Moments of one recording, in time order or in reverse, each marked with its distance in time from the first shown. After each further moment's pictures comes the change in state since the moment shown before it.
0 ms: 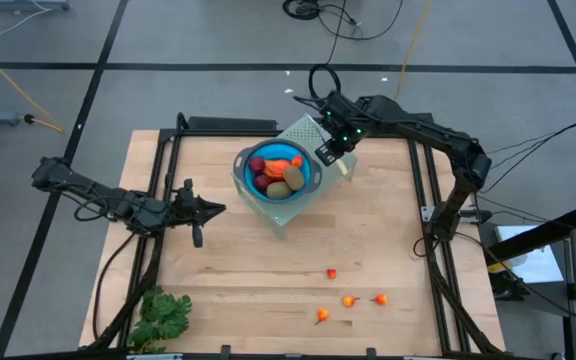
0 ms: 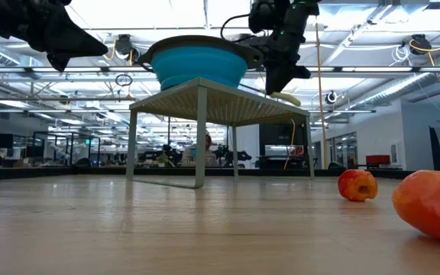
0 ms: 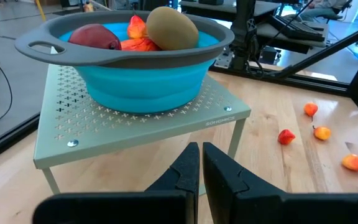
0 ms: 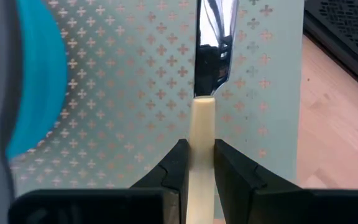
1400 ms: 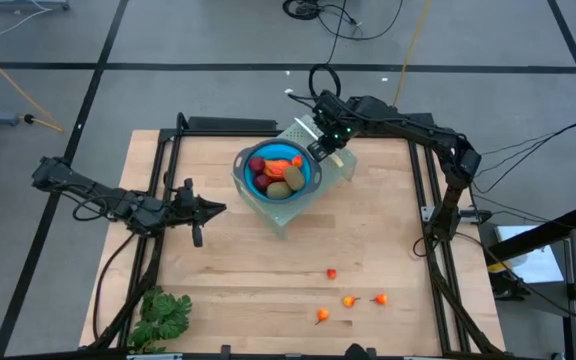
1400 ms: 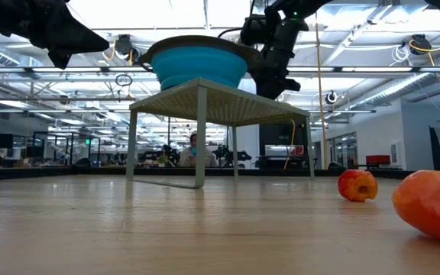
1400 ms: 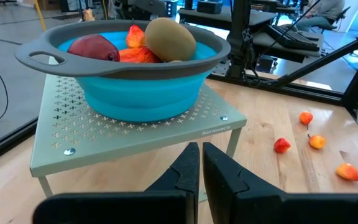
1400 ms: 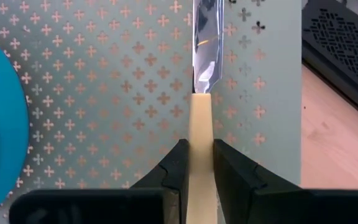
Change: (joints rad) left arm 0.000 0.000 0.000 0.037 0.001 0.005; right arm -0.025 0.085 -0.001 0.113 0.032 -0.011
